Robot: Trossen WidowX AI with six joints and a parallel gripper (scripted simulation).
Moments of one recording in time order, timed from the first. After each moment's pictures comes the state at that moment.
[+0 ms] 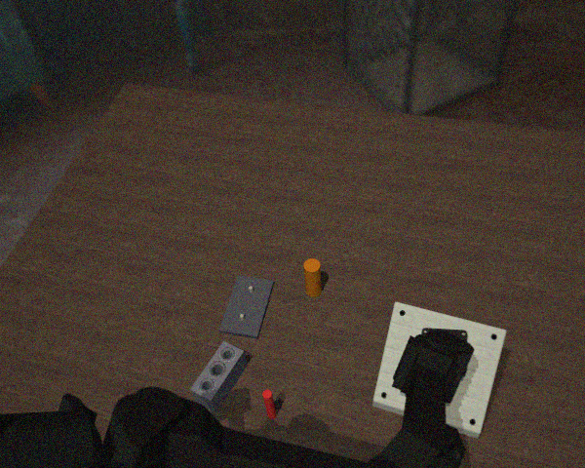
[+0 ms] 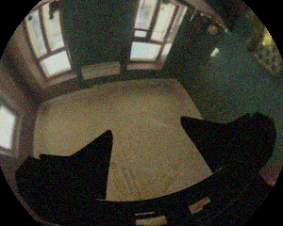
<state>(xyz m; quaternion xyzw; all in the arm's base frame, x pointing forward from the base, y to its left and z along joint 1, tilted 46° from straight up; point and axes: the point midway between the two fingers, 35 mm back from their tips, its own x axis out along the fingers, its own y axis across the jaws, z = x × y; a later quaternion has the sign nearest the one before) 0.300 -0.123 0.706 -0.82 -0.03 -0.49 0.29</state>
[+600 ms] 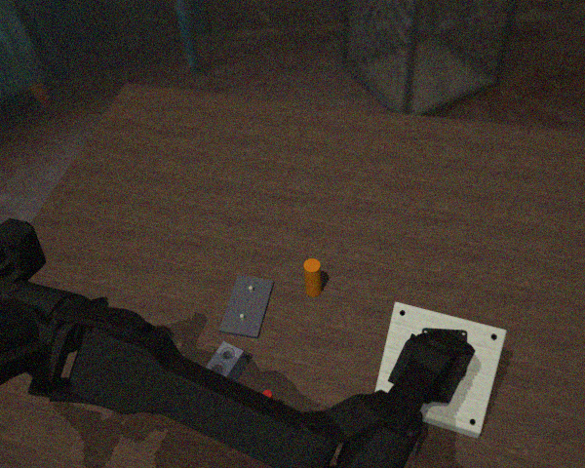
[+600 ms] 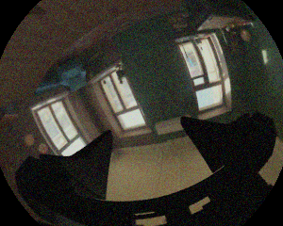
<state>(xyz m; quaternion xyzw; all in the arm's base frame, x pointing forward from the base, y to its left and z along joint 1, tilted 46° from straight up) 0.466 -0.163 0.456 -0.86 0.07 -0.03 0.50</state>
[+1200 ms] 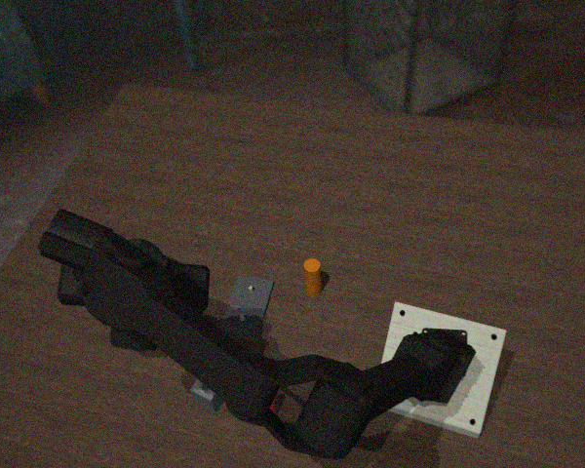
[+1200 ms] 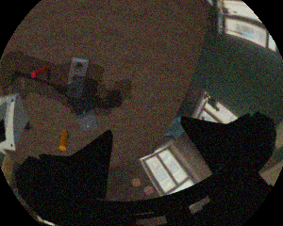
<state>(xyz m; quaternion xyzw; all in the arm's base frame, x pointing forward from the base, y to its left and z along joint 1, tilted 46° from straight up) 0.407 -0.109 0.184 -0.50 0.24 0.43 0.71</state>
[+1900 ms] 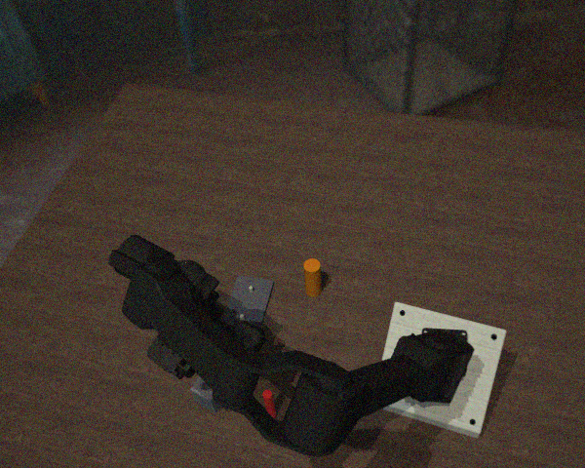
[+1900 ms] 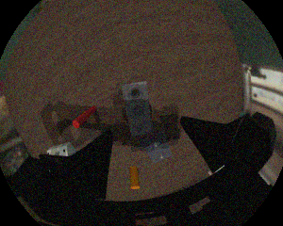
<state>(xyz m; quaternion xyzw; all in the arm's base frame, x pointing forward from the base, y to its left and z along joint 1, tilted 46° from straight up) 0.342 -0.021 0.106 -0.18 0.33 0.55 0.74</state>
